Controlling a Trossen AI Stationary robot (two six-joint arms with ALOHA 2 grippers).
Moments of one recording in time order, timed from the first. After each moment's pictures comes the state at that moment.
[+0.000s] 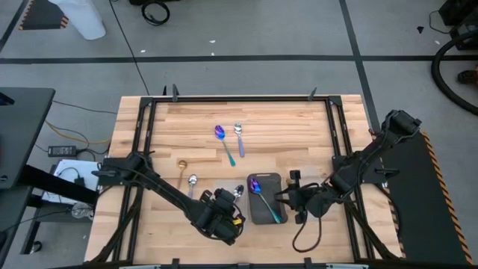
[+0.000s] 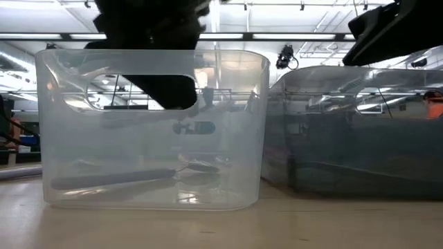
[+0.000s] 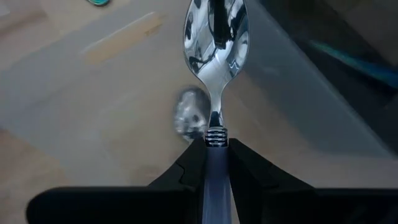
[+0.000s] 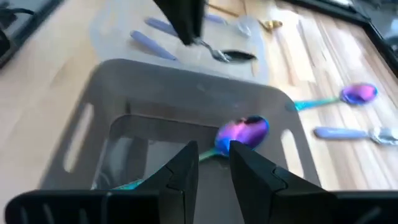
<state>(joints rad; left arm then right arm) -0.56 2.08 1.60 -0.88 -0.60 -1.48 0.69 1.34 0.67 -0.08 0.64 0.21</state>
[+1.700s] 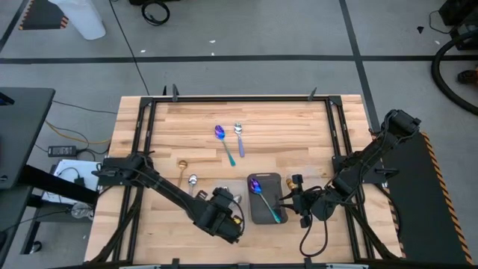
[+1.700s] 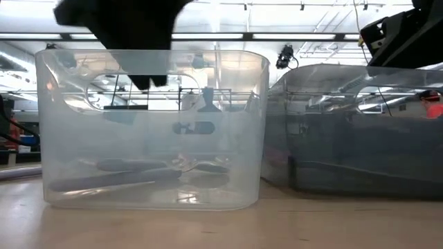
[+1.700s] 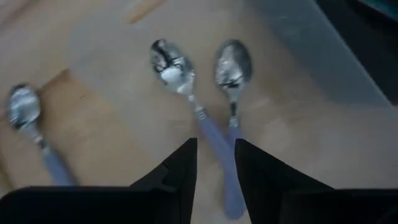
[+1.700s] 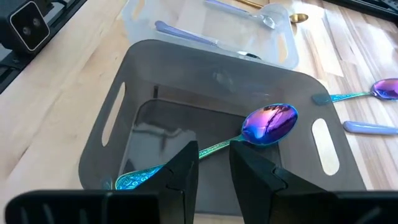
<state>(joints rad) -0.55 2.10 1.80 -1.20 -0.38 -1.49 0.75 1.34 0.61 -0.03 0.61 0.24</state>
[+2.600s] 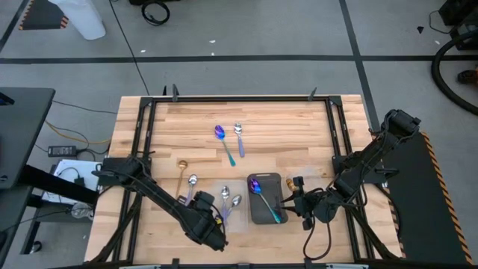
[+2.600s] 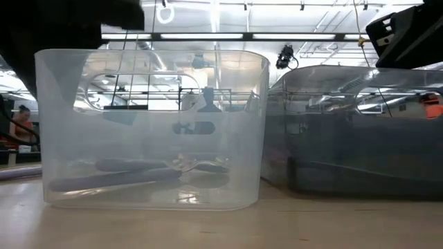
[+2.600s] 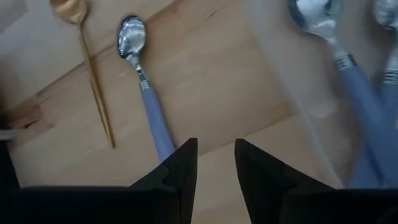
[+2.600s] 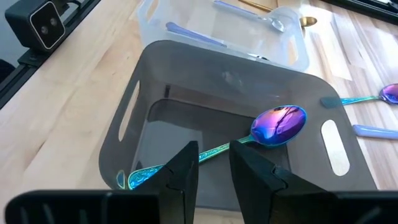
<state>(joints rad) -0.64 2.10 1.68 -1.41 -0.31 -1.77 0.78 1.34 0.61 -0.03 0.61 0.24</state>
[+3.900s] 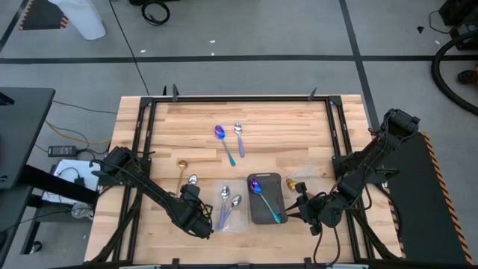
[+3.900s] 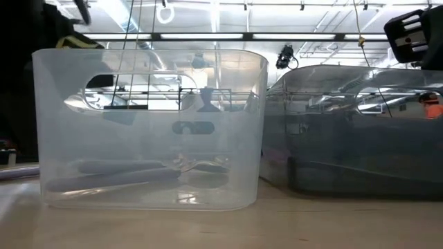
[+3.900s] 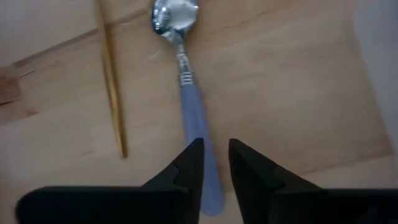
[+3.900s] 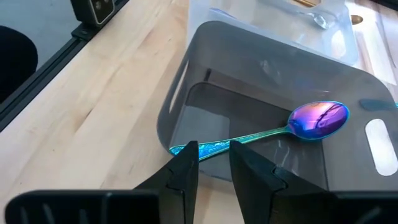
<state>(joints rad) -0.64 1.91 1.25 -1.12 -0.29 -1.92 0.85 1.34 0.59 -0.04 0.55 0.23</state>
